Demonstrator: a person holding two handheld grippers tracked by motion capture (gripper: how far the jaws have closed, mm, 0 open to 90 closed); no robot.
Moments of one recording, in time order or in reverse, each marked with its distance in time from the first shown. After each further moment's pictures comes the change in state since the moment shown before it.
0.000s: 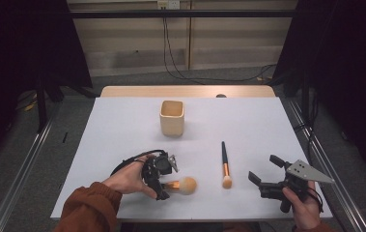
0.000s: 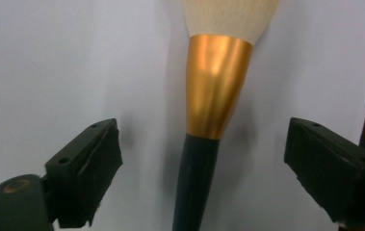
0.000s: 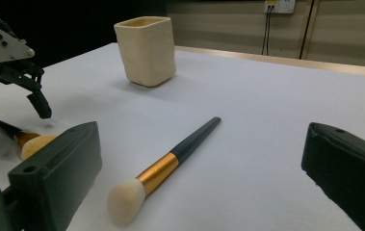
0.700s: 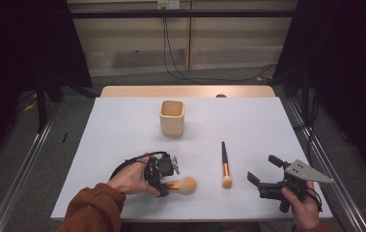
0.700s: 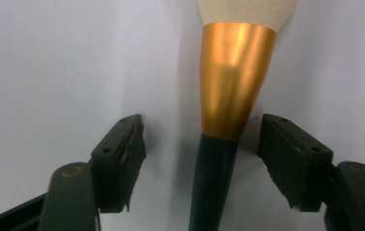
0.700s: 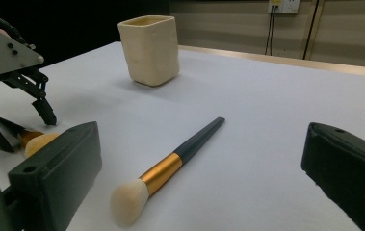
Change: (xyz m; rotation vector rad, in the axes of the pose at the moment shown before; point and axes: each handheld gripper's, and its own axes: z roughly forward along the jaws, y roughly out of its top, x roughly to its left) left arm -0.003 0.005 0.006 0.053 0.056 0.034; right arm 0.002 0.000 0.002 0.002 0.010 -0.005
